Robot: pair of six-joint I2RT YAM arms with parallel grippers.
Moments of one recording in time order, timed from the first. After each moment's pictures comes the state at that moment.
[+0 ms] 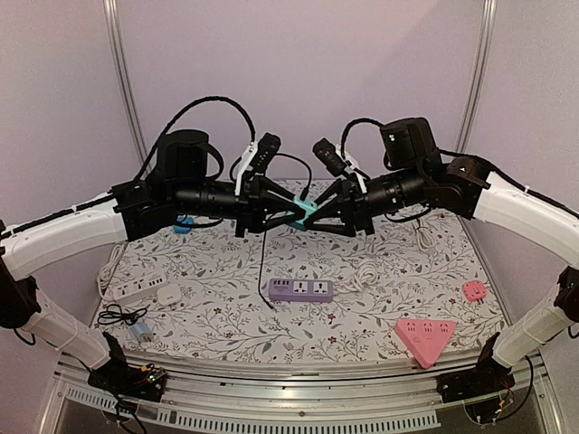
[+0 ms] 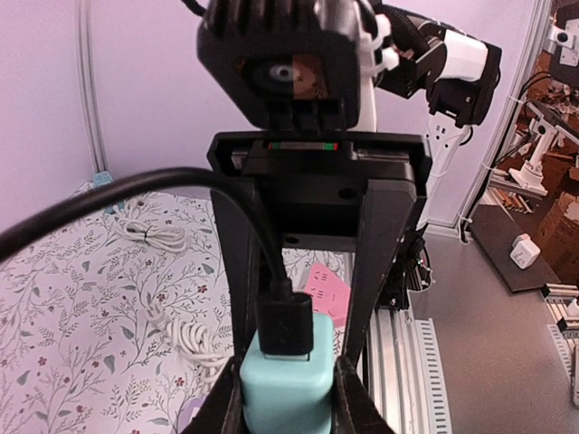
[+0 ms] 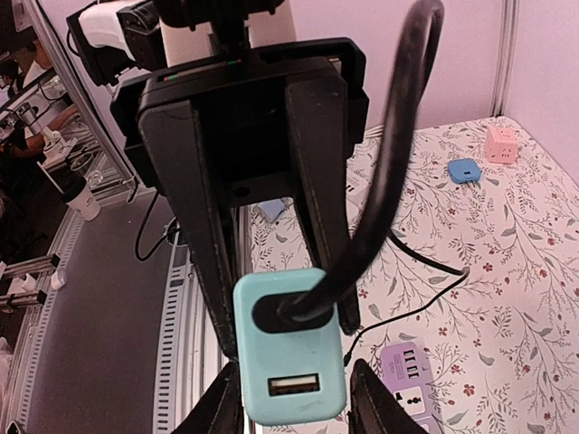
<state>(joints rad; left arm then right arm) -0.87 1.38 1.23 -0.07 0.60 0.00 0.85 1.46 1.43 -0.45 -0.65 -0.06</state>
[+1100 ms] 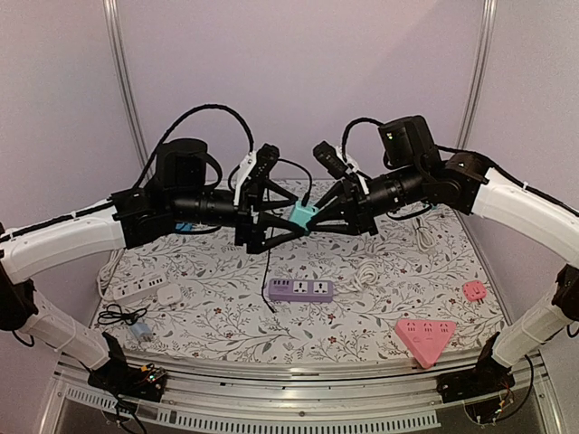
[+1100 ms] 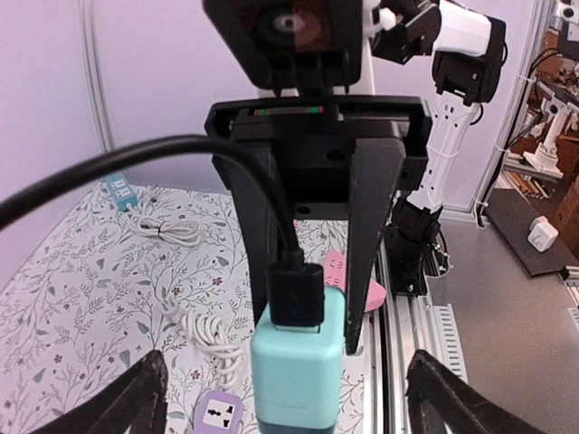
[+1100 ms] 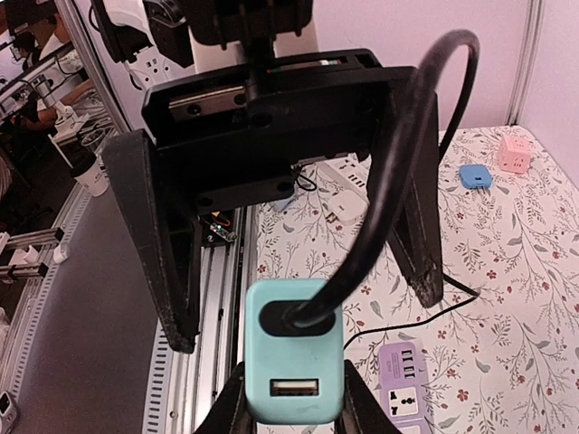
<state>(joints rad) -0.88 1.36 1.17 -0.04 0.57 0.05 0.84 1.48 1.47 -0.52 -0.72 -0.17</state>
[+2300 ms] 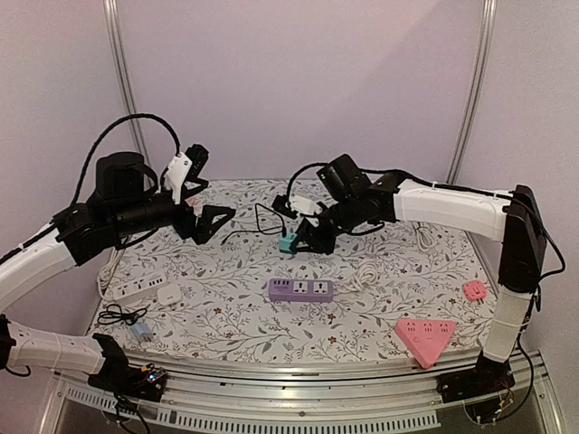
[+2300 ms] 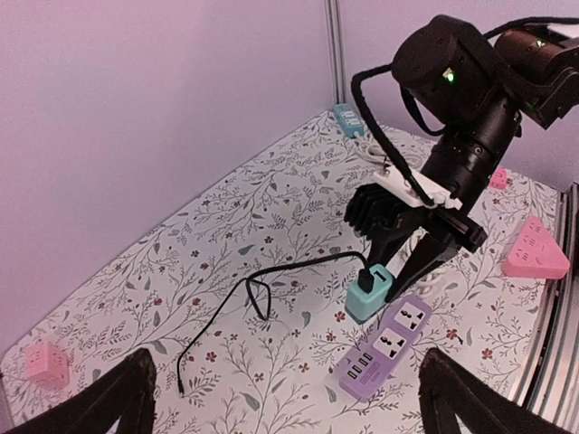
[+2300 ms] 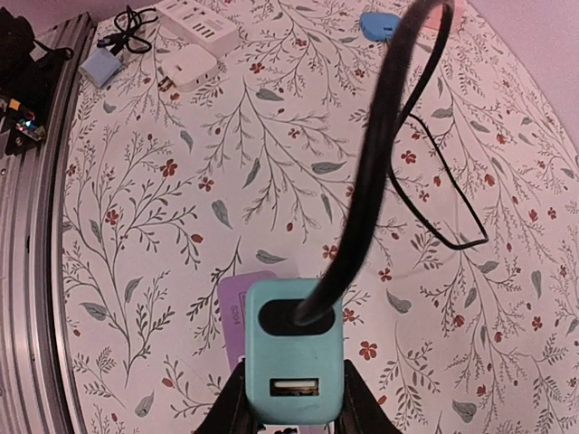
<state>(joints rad) -0.69 1.01 0.98 -0.27 0.09 0.16 0.84 1.88 1.60 -0.51 -0.32 -0.36</state>
